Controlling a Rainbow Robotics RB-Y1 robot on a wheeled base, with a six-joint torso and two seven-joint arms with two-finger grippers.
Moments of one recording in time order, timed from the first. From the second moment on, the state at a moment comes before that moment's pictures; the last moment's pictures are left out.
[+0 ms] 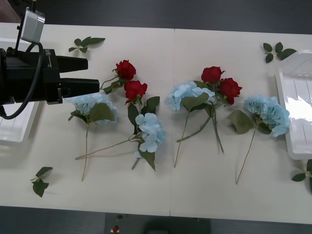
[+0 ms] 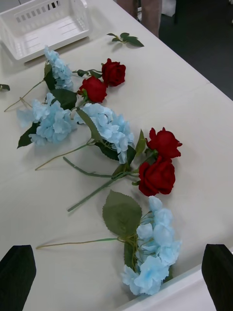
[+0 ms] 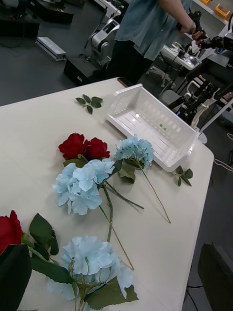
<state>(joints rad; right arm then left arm) -0.32 -1.03 -0.56 -1.38 -1.79 1.77 2.72 -0.22 0.90 0.08 -2.07 1.84 1.03 -2.07</state>
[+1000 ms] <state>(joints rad) -0.32 -1.03 -0.21 -1.48 -1.57 1.56 2.25 -0.12 1.10 0.19 -2.01 1.70 1.23 -1.49</state>
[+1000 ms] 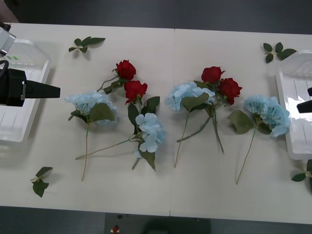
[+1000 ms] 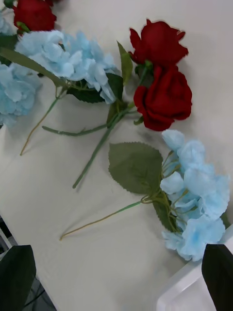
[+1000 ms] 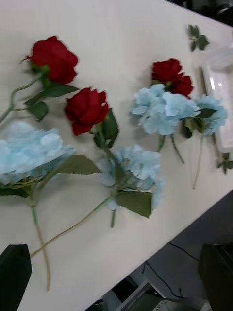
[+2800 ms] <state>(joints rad) -0.21 -0.65 0.12 -1.72 -0.70 1.42 1.00 -0.40 0.99 -0.59 -1.63 1.24 0.90 -1.49</state>
